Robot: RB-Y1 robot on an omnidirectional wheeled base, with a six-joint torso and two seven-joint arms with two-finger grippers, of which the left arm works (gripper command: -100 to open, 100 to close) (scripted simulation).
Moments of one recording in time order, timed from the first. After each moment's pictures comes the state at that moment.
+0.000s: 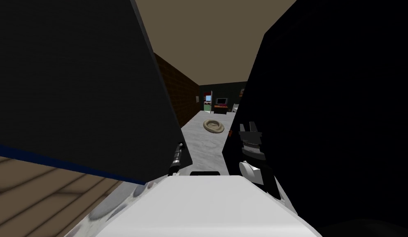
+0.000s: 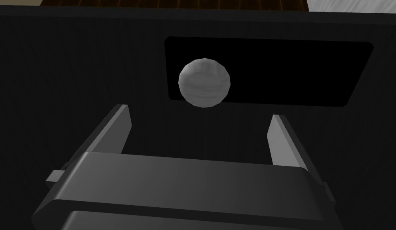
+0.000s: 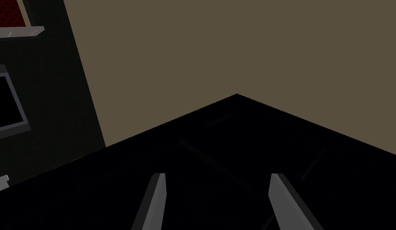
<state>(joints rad) 0.13 0.06 0.15 -0.94 0.09 -0.76 -0.01</state>
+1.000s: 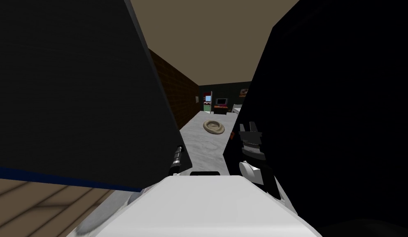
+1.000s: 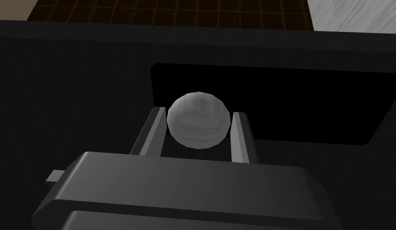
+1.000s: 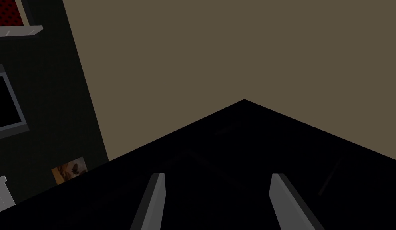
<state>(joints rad) 0.13 0.05 0.16 -0.93 0.09 -0.77 -0.02</state>
